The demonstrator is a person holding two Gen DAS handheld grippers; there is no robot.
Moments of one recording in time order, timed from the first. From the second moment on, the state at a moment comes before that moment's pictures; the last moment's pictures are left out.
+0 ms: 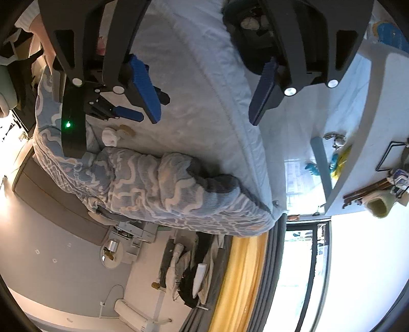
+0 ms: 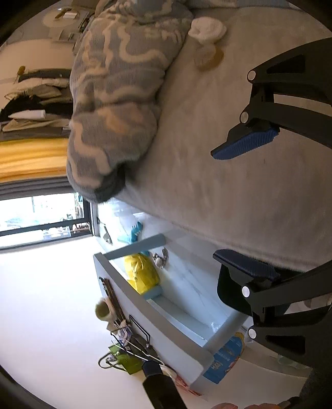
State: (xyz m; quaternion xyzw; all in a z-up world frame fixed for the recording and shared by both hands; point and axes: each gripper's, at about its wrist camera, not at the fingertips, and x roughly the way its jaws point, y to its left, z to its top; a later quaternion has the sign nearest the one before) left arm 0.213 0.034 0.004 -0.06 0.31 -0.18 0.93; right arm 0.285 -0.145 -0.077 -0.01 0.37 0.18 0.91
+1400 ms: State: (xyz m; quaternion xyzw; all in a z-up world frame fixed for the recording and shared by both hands) left arm 0.303 -0.132 -0.055 0.00 0.35 -0.25 0.90; right arm 0.356 -0.369 -0.090 0.06 0.39 0.02 0.92
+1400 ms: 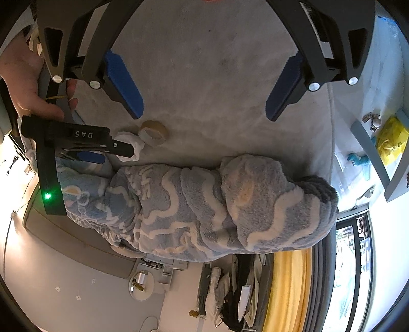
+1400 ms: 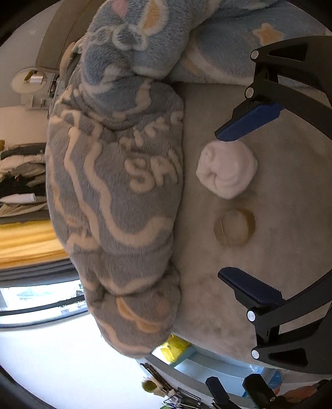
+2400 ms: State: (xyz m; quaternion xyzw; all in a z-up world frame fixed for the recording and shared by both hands) left arm 0.332 -0.229 -0.103 0.03 0.38 -0.31 0.87; right arm 0.395 -0.424 -0.143 0.14 0.43 0.04 0.89
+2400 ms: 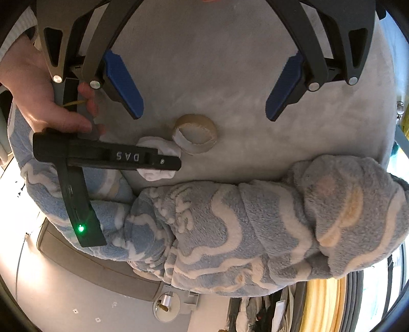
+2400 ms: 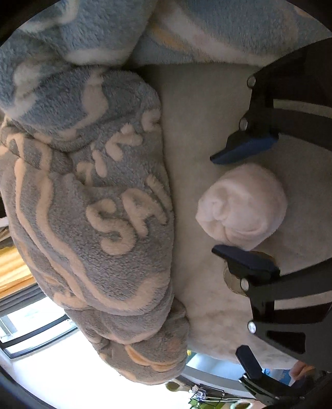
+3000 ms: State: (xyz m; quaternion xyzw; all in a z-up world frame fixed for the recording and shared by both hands) left arm 0.358 -0.265 -0.123 0.03 0.42 -0.29 0.86; right arm 0.395 -0.436 -0.122 0.12 0.41 0.07 0.90
